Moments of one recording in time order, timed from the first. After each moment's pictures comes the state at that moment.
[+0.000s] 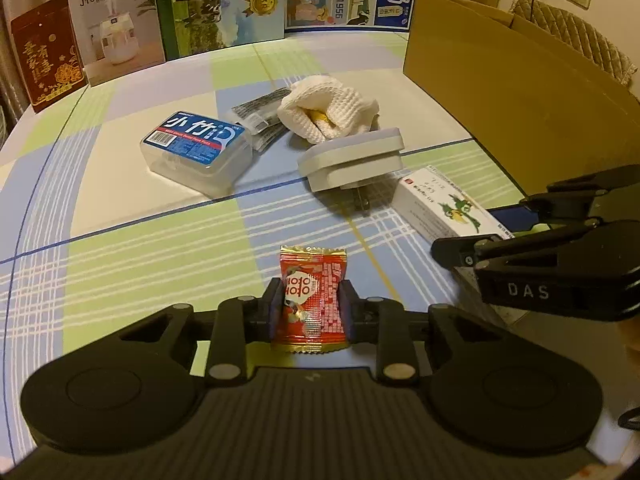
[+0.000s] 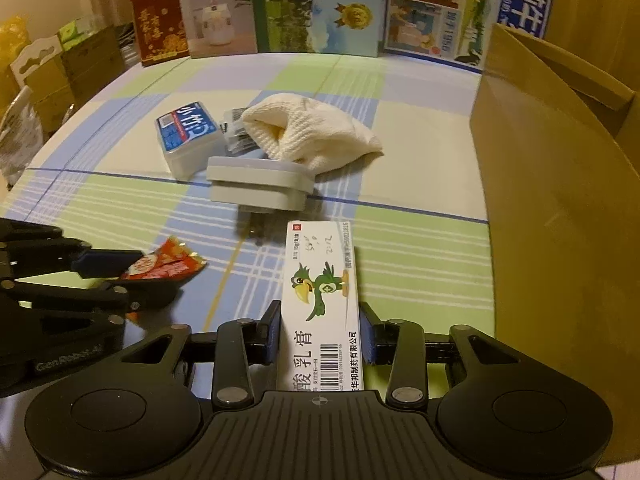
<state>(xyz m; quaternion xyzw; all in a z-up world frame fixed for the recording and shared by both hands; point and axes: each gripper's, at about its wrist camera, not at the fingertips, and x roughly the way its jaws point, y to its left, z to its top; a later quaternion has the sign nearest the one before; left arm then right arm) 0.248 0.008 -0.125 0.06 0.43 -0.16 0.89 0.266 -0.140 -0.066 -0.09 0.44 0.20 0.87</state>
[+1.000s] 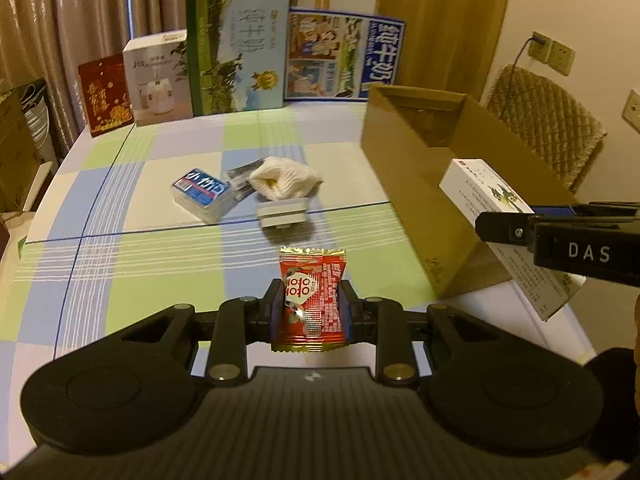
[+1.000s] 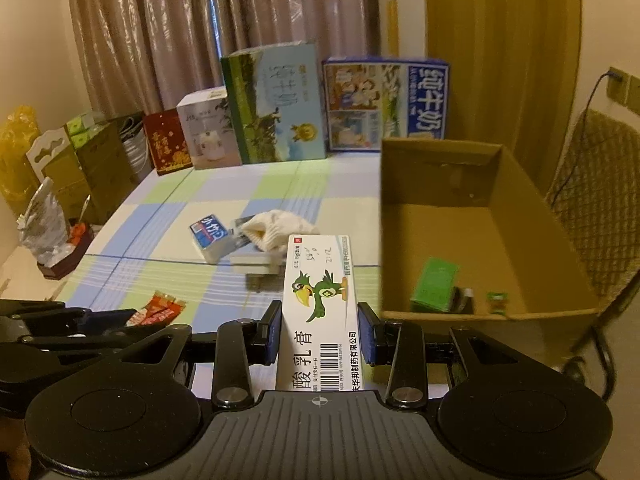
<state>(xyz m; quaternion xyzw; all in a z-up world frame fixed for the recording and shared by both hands) 0.118 -0.036 0.010 0.01 0.38 -0.12 0.92 0.146 -0.234 0.096 -0.02 0.35 0.18 0.92</state>
